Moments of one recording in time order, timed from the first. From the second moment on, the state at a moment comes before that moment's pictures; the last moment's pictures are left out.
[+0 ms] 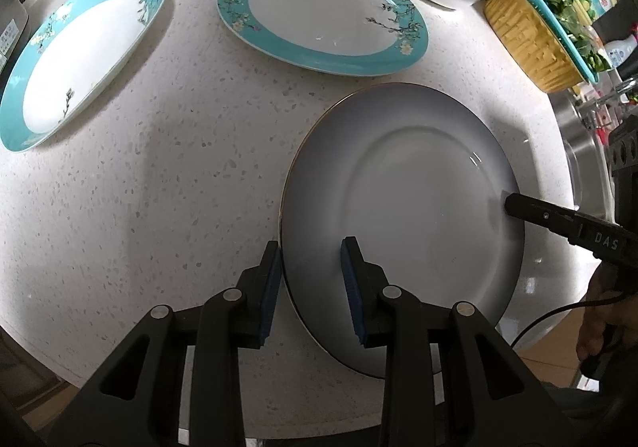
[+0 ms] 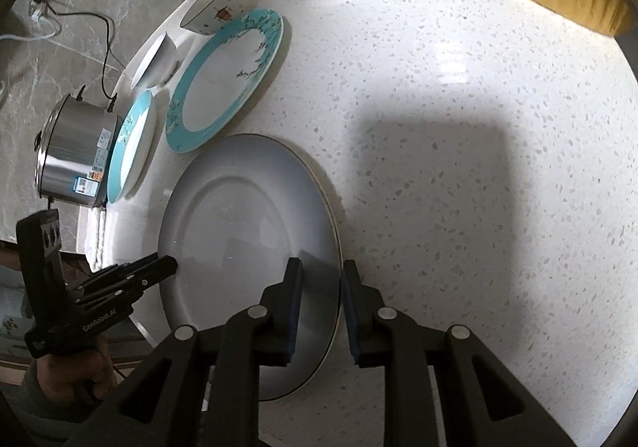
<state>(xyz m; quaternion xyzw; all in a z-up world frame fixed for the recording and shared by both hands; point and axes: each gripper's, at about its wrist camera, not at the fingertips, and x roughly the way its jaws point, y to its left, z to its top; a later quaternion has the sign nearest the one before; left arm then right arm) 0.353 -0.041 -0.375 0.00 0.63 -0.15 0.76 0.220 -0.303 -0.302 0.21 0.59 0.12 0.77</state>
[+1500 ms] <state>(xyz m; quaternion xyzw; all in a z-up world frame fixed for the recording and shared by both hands) 0.479 -0.011 -0.342 -0.16 0.57 -0.11 0.80 0.391 -0.314 -0.260 0.28 0.51 0.20 0.79</state>
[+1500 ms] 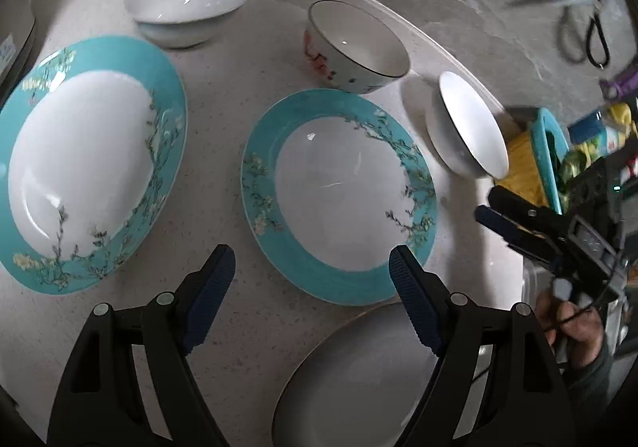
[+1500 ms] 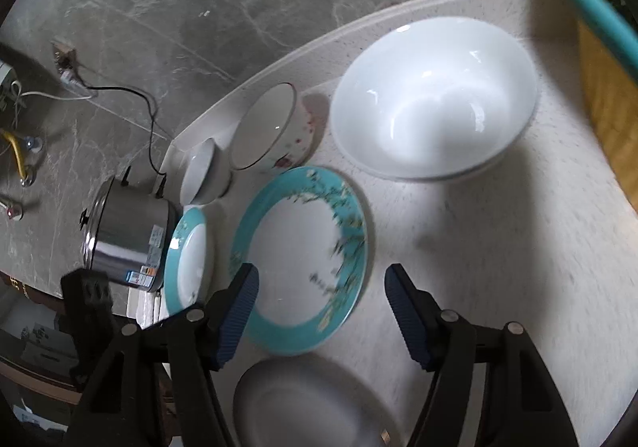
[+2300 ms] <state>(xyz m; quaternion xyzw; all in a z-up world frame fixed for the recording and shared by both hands) 0.532 -0.020 -0.393 -0.17 0.60 -0.09 0.78 0.427 -0.307 -0.296 0.27 0.54 0.23 0.76</state>
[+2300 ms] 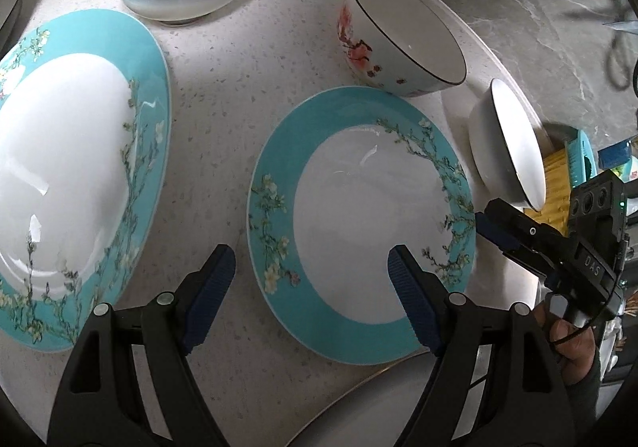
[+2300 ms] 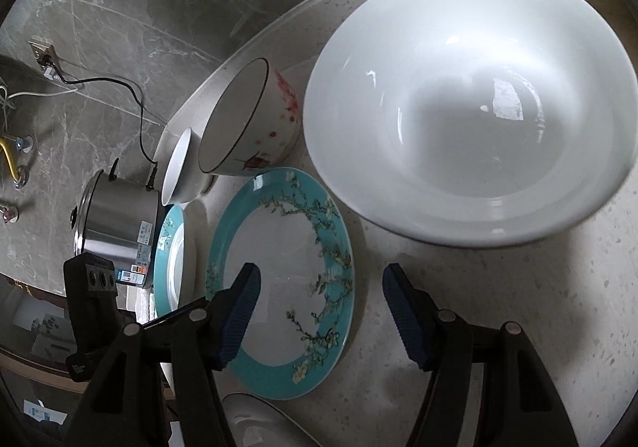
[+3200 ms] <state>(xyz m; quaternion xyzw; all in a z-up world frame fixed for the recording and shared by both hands) 0.537 -0.010 -0.392 -0.14 0.60 -0.06 0.78 0.437 -0.283 -0.295 0.20 0.58 0.21 0.76</state>
